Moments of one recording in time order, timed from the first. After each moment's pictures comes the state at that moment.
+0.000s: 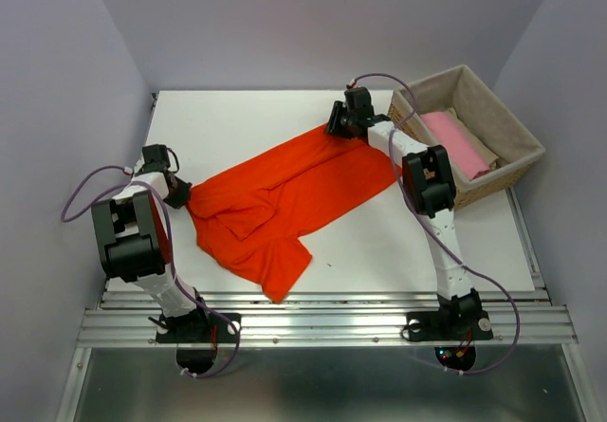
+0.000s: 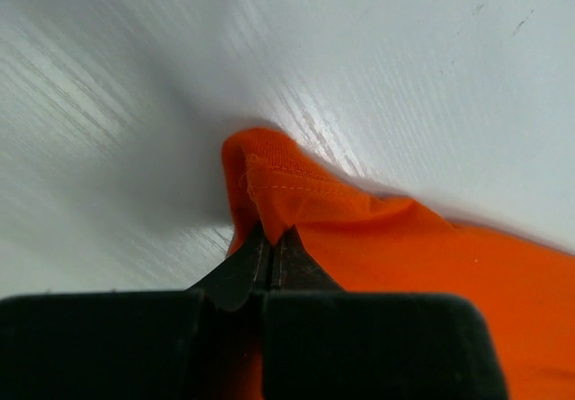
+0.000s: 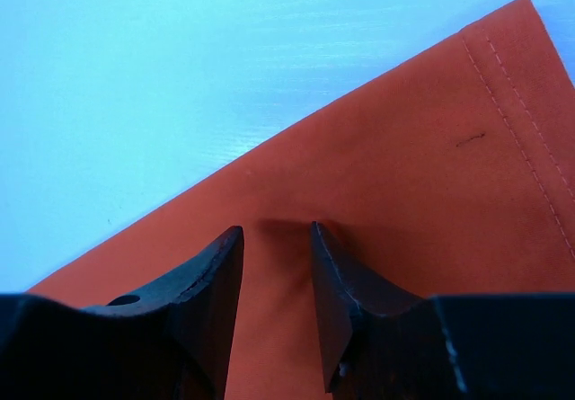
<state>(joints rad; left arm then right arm) 0.25 1.68 0.95 -0.33 -0.08 -0.76 0.36 2.51 2.09 -0.22 -0.06 0.51</state>
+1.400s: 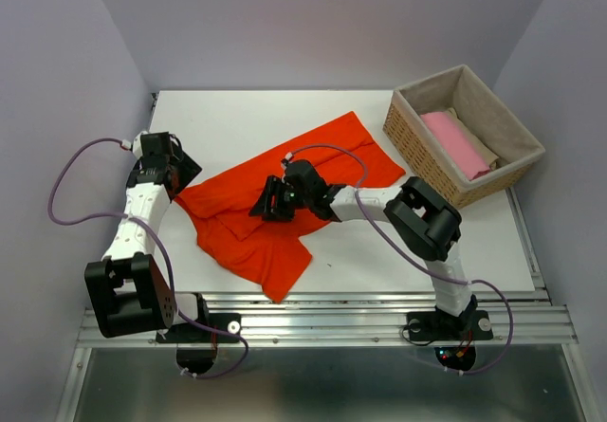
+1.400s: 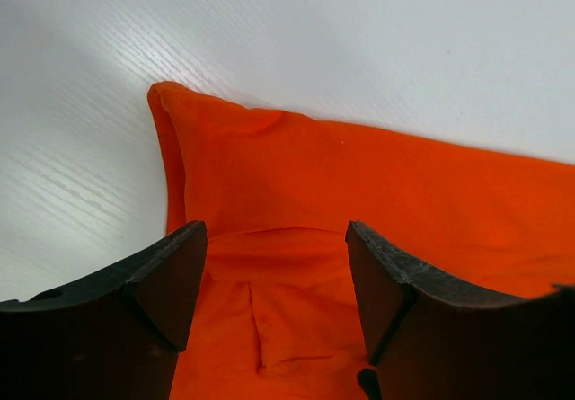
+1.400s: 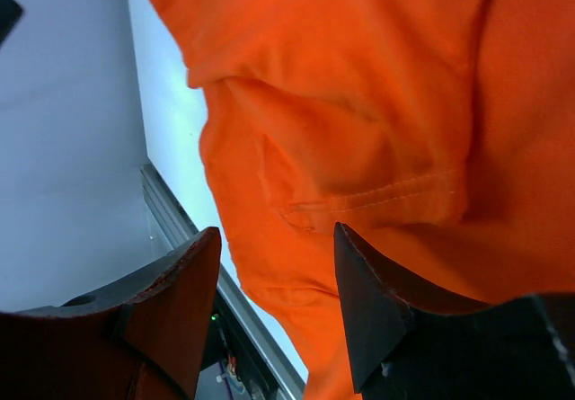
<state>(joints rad) 0.13 1.31 0.98 -0.49 -0.12 -0.65 0.87 2.07 1.32 0.21 -0.34 1.03</state>
